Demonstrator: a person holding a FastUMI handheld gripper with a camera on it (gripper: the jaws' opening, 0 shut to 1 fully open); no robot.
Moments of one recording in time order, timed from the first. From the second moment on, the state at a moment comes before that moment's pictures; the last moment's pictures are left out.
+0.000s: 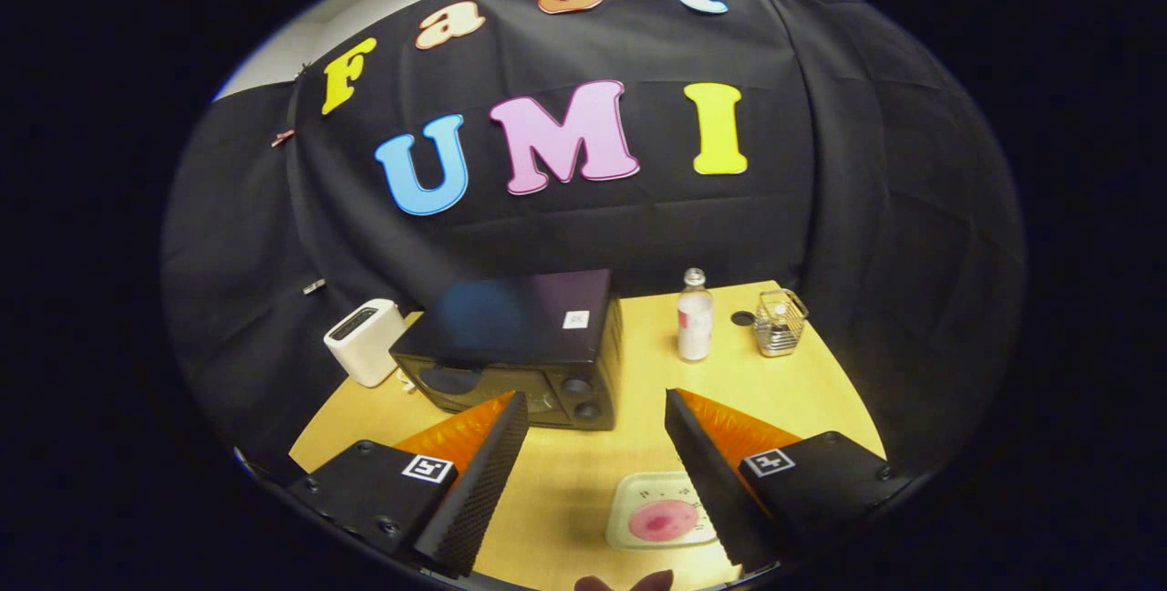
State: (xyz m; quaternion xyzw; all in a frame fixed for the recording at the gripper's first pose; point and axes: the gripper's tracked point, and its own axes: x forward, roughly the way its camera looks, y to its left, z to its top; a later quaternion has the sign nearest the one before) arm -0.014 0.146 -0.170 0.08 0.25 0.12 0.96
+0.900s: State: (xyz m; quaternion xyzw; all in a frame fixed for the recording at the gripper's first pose) arm 0.063 0.340 -0.258 0.04 0.29 0.07 0.95
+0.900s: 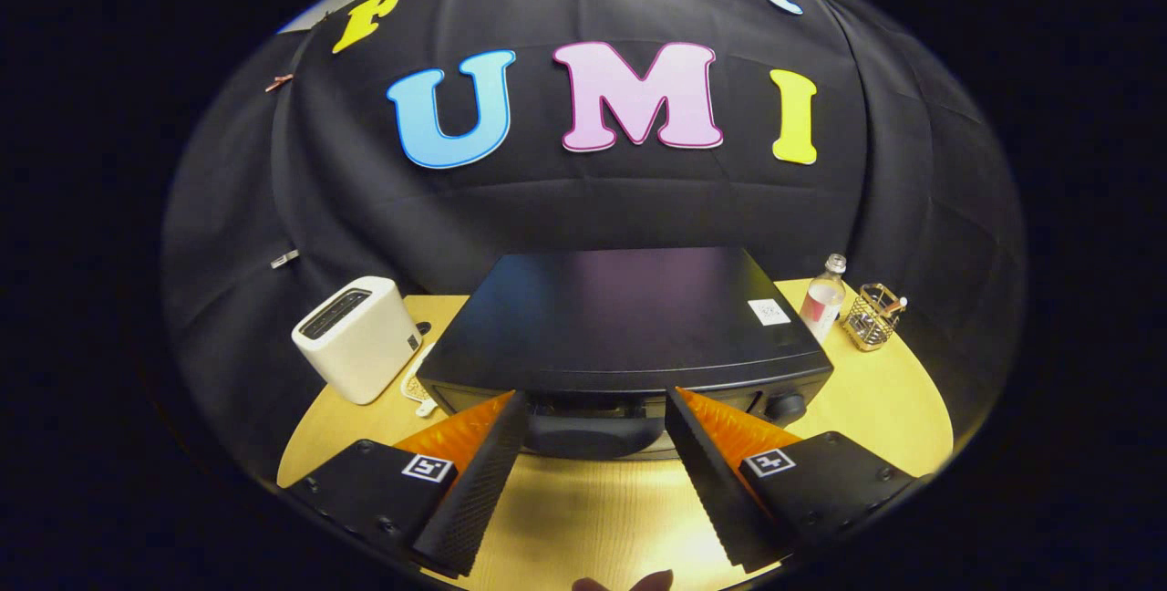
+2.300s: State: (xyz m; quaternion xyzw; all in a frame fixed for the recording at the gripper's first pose) arm -0.060 0.336 -0.355 0.02 0.42 0.04 0.91
